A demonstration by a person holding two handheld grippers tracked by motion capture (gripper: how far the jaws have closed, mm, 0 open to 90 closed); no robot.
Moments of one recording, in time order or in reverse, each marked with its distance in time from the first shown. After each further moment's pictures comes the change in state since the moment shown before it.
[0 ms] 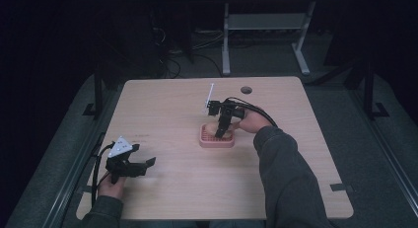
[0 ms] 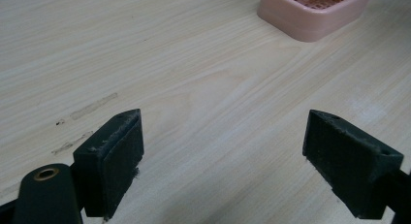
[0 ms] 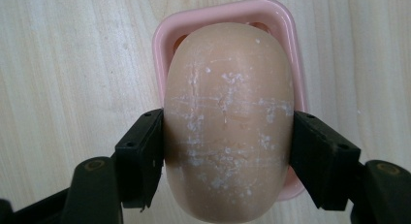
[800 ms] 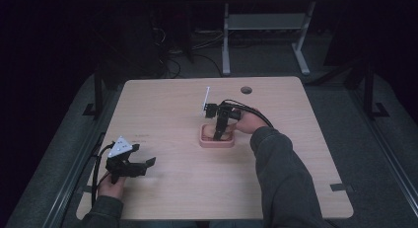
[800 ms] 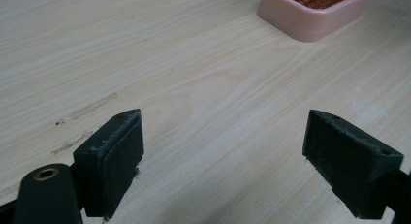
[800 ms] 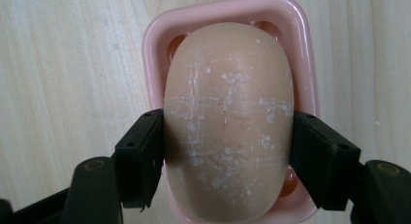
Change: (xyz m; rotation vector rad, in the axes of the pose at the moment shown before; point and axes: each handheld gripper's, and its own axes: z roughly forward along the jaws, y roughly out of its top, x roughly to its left) left arm 0.000 0.000 0.000 0.001 -0.001 -0.001; right arm -0.004 0.007 0.017 0.035 0.019 -0.007
